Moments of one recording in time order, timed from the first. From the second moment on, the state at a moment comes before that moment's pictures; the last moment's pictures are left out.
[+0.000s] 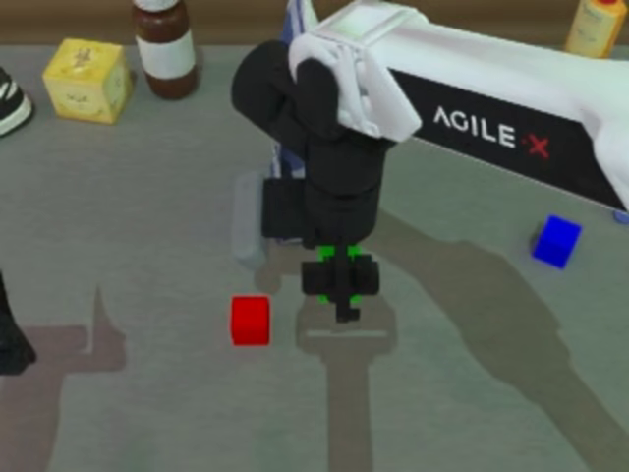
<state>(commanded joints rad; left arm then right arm) 0.02 0.00 0.00 0.00 0.00 0.00 0.77 2.26 1.96 -1.26 -0.01 -0.79</state>
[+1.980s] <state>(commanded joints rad) 0.02 0.00 0.00 0.00 0.00 0.00 0.77 2.31 1.77 -1.01 0.00 -0.79</state>
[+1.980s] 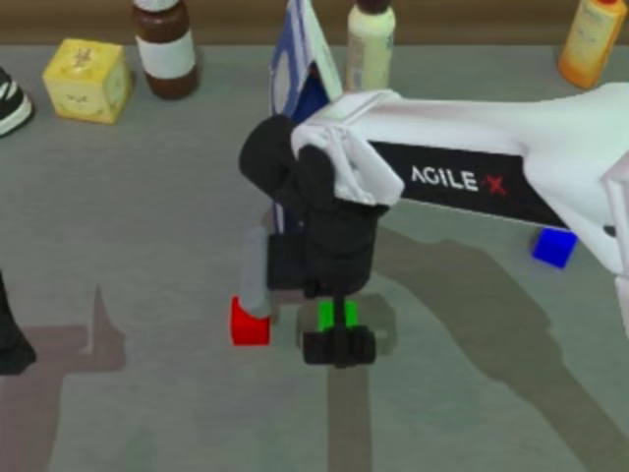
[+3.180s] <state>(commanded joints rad) 0.02 0.00 0.00 0.00 0.00 0.00 0.76 2.25 1.94 -1.25 0.00 -0.80</state>
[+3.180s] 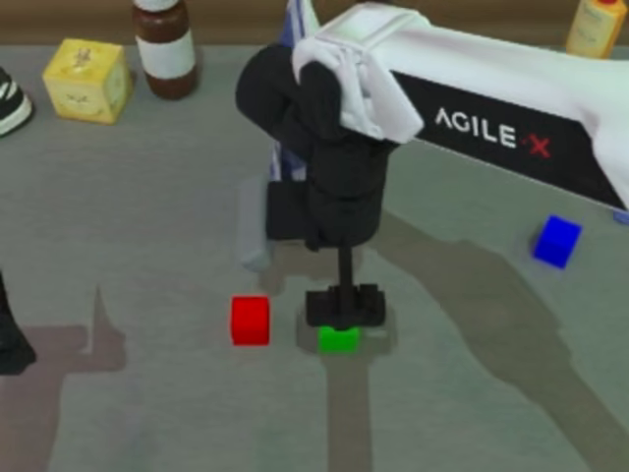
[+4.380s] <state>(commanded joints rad) 0.02 0.00 0.00 0.00 0.00 0.00 0.18 2.19 1.74 -1.13 0.00 -0.87</state>
